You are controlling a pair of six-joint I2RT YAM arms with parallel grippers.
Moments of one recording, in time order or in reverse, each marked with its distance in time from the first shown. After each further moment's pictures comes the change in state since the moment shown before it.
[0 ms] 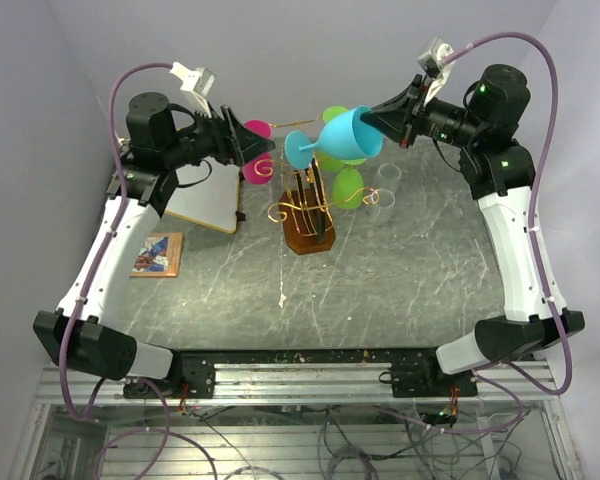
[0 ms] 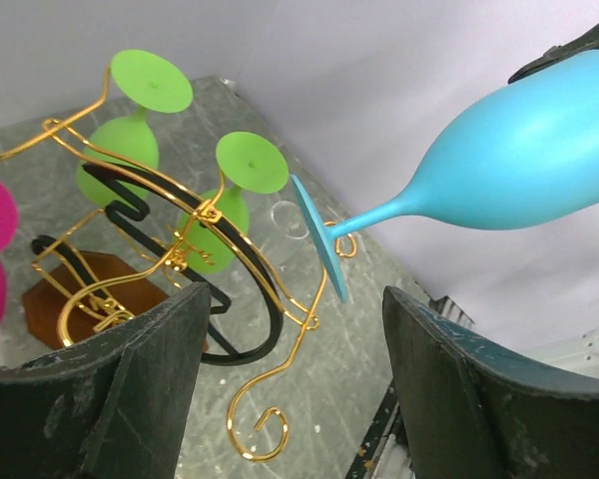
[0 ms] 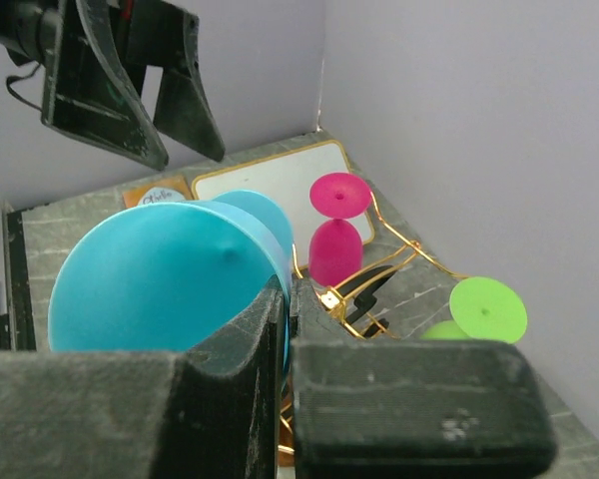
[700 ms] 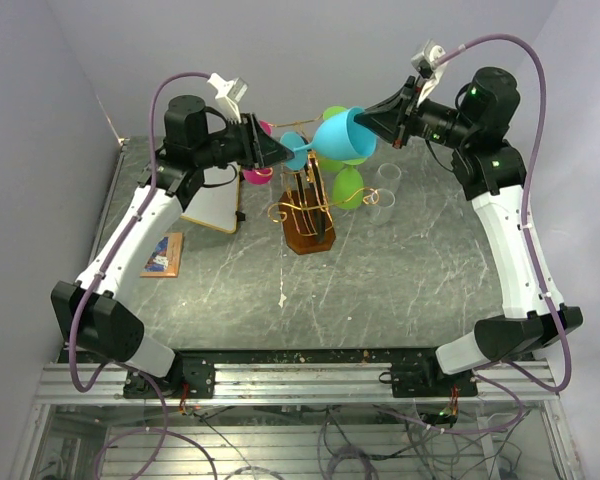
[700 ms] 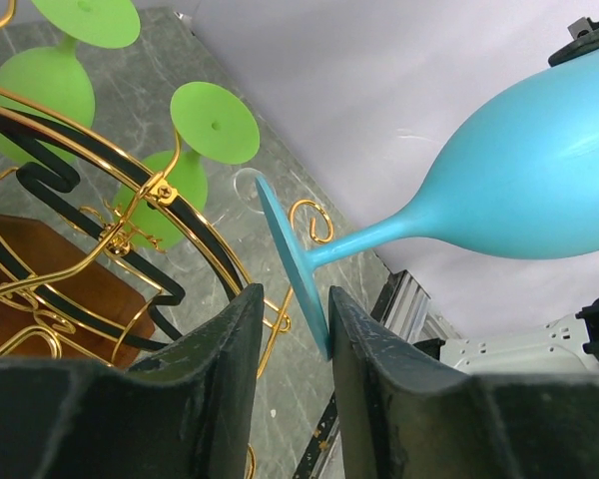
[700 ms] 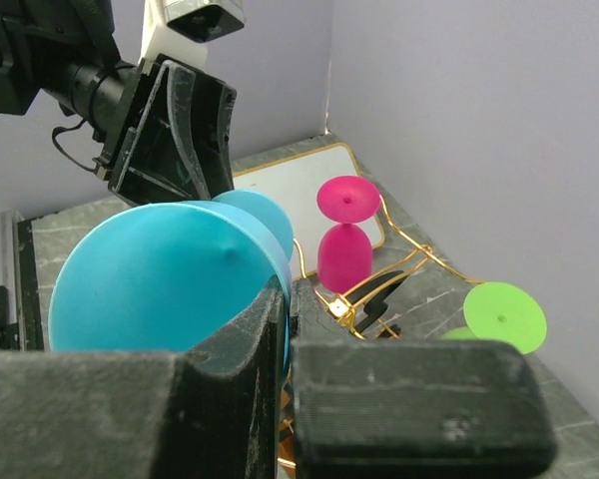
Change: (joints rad) left arm -0.111 0.112 0.001 0.030 -0.004 -0.096; right arm 0.019 0.008 -0.043 0.072 0.010 0.058
